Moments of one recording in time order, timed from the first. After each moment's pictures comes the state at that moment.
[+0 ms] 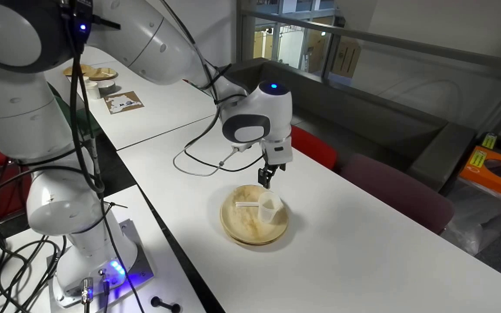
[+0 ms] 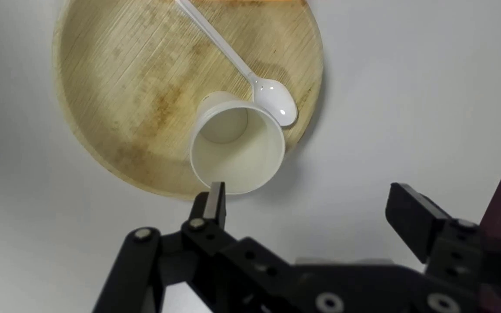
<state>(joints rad) -0.15 0.01 -0.18 -2.36 0.15 2.55 0.89</state>
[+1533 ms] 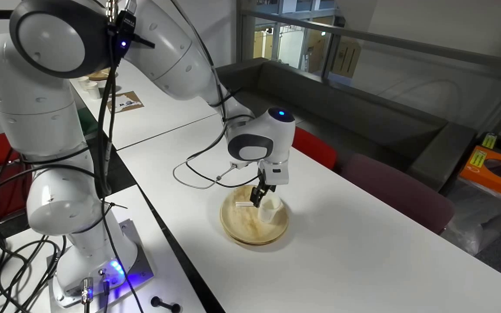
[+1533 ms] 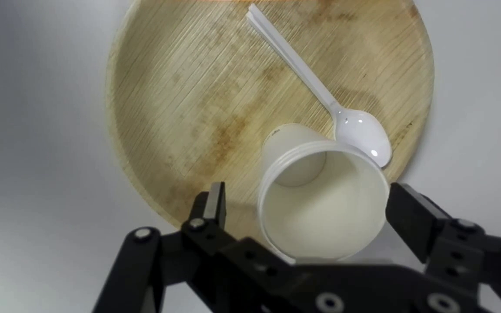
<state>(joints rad) -0.15 0.15 -0.19 -2.35 0.15 2.49 0.88</state>
